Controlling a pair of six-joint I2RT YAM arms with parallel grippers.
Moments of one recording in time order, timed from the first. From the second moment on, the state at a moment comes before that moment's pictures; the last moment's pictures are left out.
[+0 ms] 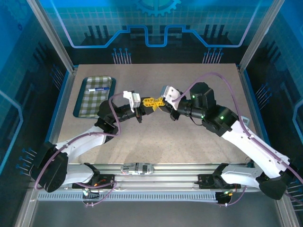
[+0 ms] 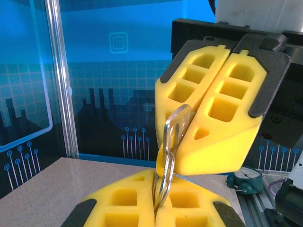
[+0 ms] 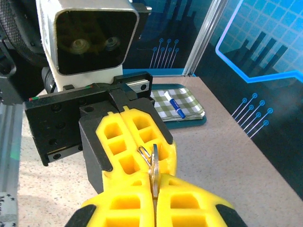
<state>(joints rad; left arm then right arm) -0.53 1.27 0.68 0.90 0.71 -0.18 0.75 1.13 1.24 -0.44 -0.28 -0.40</state>
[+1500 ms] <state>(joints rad) -0.52 1.18 0.70 0.60 0.75 -0.14 0.90 1.08 1.06 -0.26 -0.06 -0.80</state>
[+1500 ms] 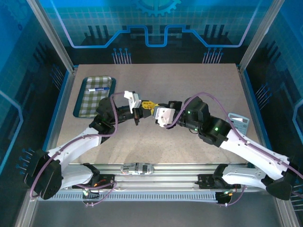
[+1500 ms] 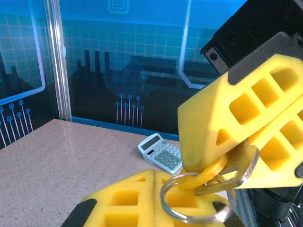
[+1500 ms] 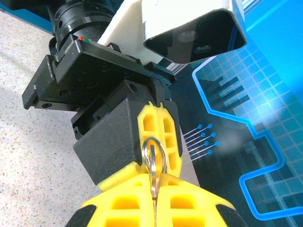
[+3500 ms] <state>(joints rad) -0.58 1.18 0.65 0.74 0.65 -0.02 0.79 1.13 1.21 -0.41 -0.22 -0.40</state>
